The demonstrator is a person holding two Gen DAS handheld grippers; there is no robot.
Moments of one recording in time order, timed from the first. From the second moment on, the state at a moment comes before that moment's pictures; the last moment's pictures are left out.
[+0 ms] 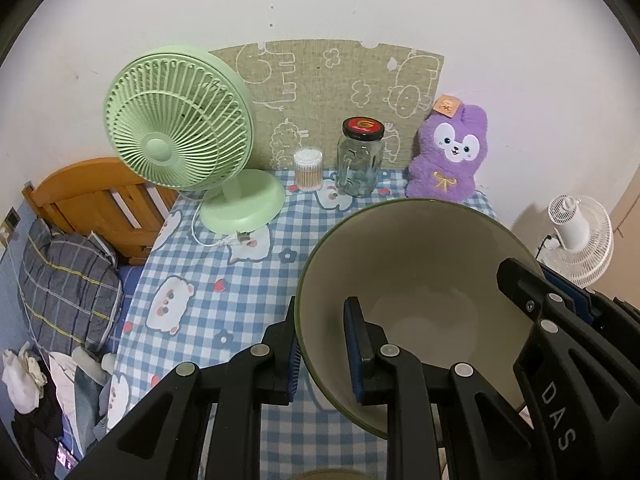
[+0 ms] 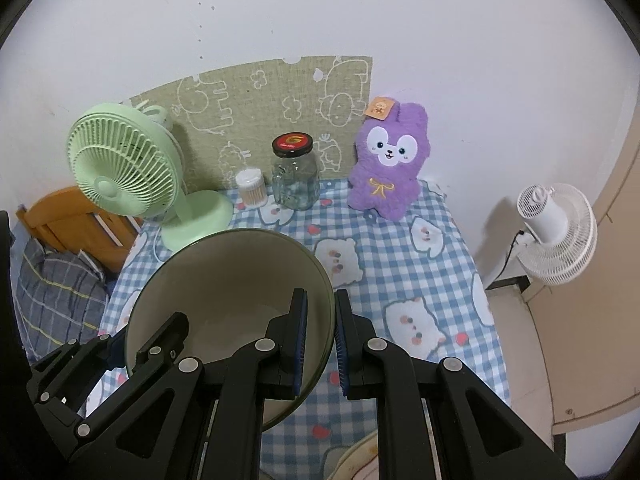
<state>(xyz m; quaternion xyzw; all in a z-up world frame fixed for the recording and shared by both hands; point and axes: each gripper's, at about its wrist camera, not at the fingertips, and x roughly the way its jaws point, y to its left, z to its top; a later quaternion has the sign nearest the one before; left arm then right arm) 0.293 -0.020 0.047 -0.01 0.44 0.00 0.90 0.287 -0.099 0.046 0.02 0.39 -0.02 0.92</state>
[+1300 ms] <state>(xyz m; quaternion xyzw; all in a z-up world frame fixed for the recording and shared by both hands) 0.161 0.010 -0.006 0.00 0.46 -0.03 0.89 0.147 -0.059 -0.015 0.03 0.41 -0.05 0.91</state>
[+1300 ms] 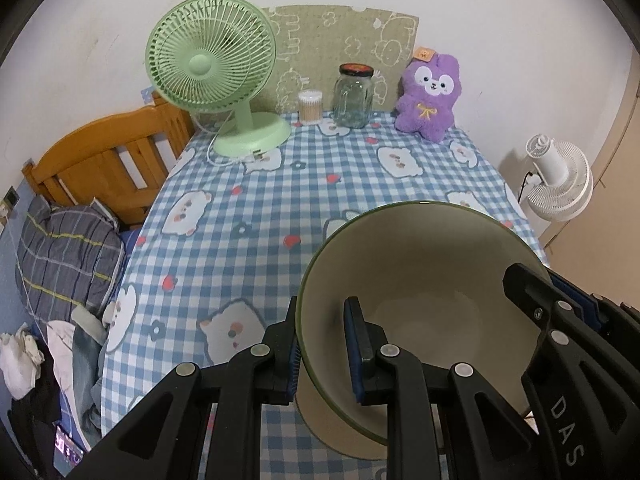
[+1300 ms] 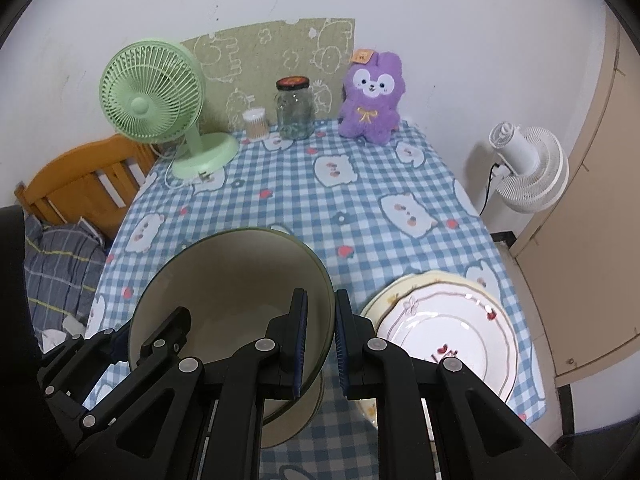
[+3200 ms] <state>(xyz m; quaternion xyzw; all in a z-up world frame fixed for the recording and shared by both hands) 0.145 0.013 -0.051 -0.01 0.50 -0.05 0.86 0.141 -0.052 -0.065 0.02 0.45 -0.03 0.89</state>
